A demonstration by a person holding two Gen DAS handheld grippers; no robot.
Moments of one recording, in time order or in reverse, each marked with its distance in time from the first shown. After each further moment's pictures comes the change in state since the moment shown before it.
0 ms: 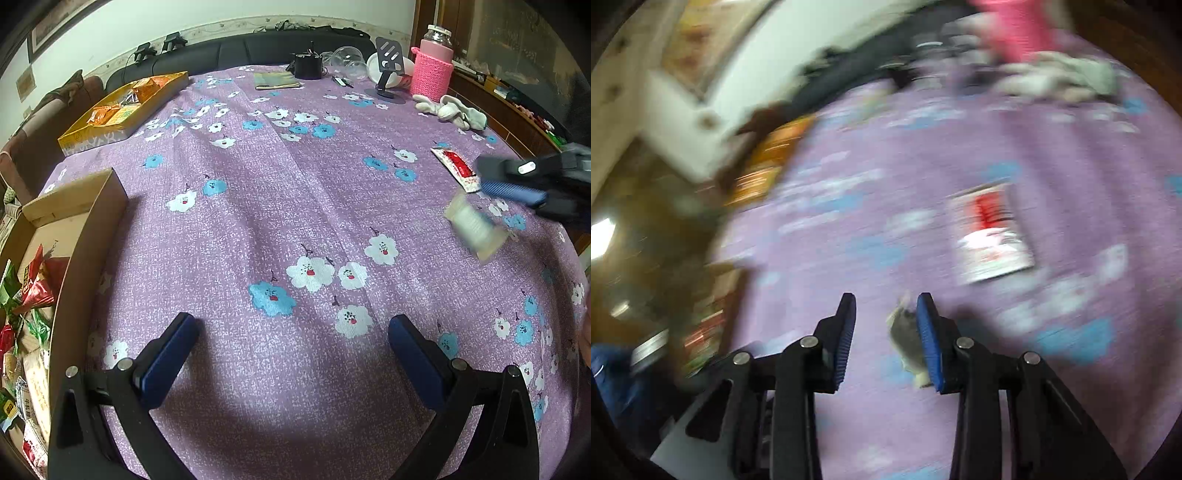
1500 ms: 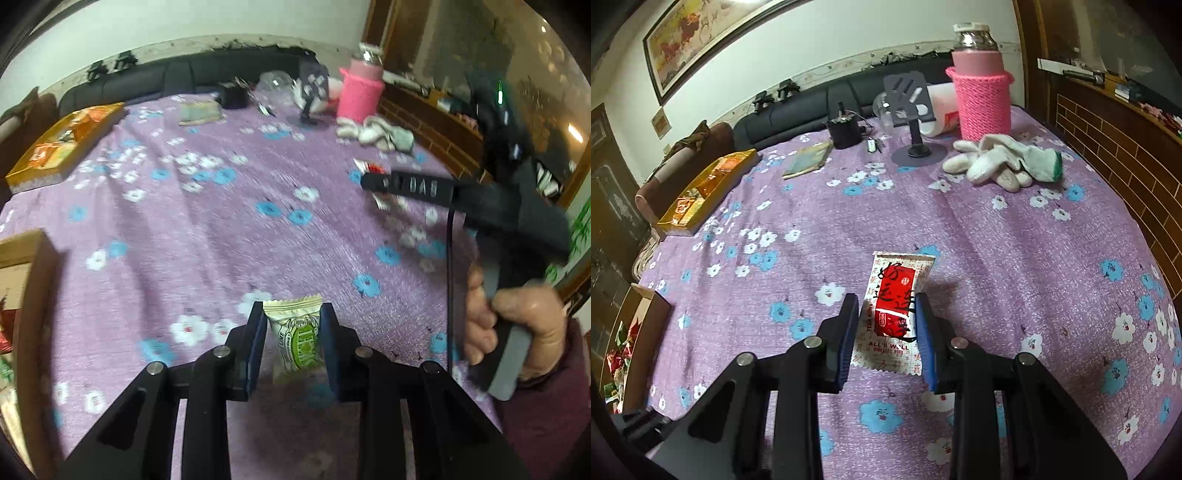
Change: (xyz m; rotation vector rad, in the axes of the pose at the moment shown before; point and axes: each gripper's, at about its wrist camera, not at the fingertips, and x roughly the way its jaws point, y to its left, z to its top) left arm -0.022 -0.037 0.026 0.047 -0.088 -0.221; right arm 0.018 -0.013 0.024 -0.065 -0.189 -0.386
